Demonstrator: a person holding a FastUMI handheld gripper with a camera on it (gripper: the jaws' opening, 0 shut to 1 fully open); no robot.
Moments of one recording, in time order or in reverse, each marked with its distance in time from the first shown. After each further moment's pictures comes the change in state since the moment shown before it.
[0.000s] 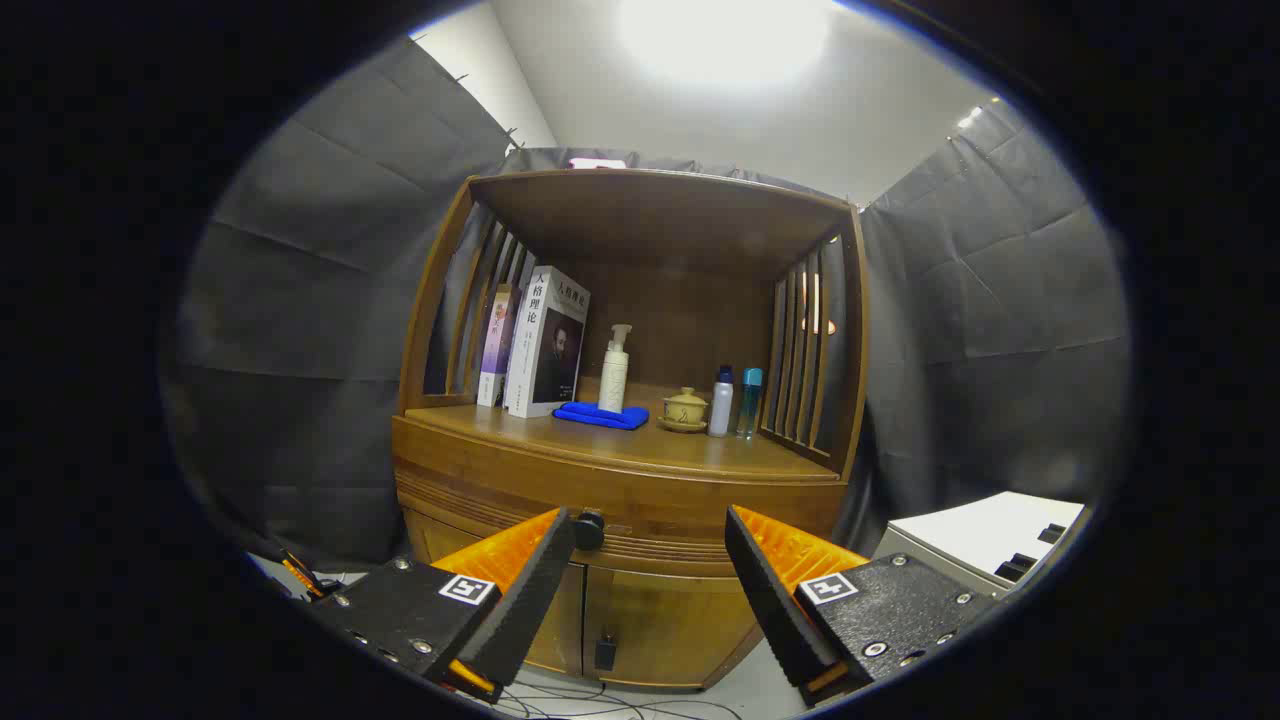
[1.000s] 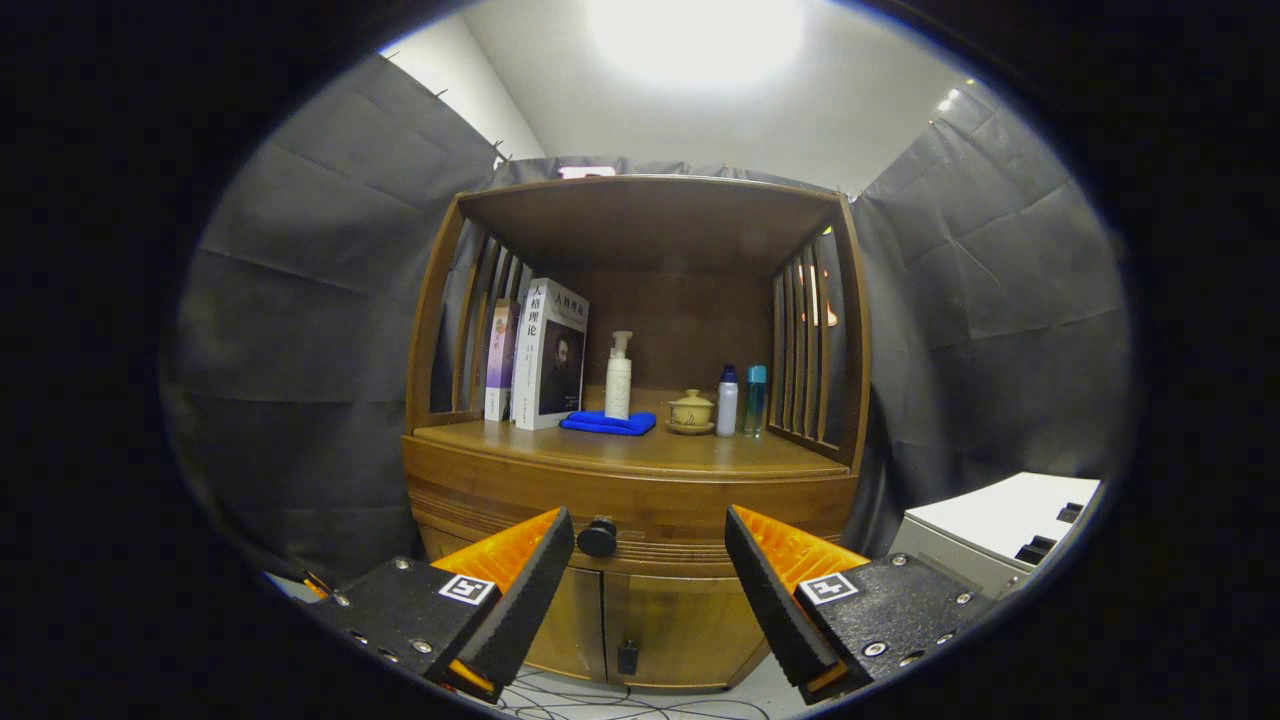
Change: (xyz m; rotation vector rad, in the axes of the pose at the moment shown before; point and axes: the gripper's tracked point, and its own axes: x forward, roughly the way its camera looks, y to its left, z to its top) arm 0.002 0.000 0.003 0.081 -0.016 0.019
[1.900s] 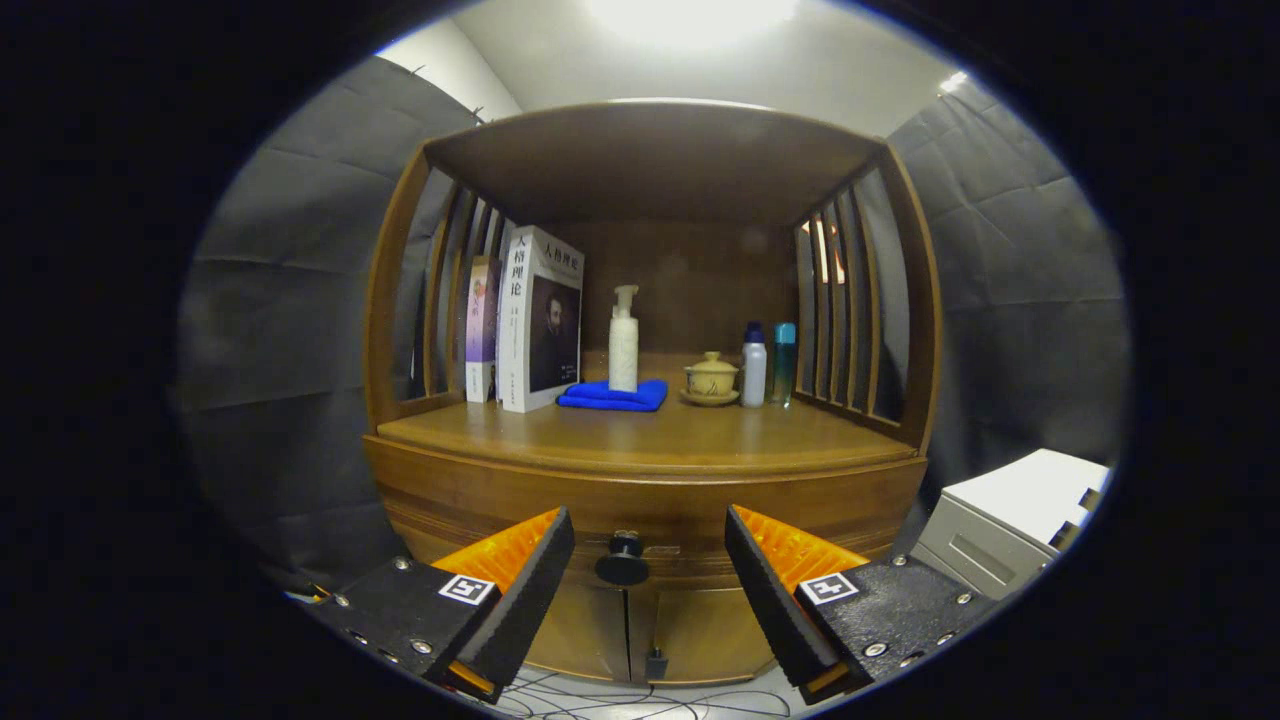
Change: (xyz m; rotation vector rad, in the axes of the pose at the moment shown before) arm 0.098 0.036 -0.043 0.025 0.179 -0.008
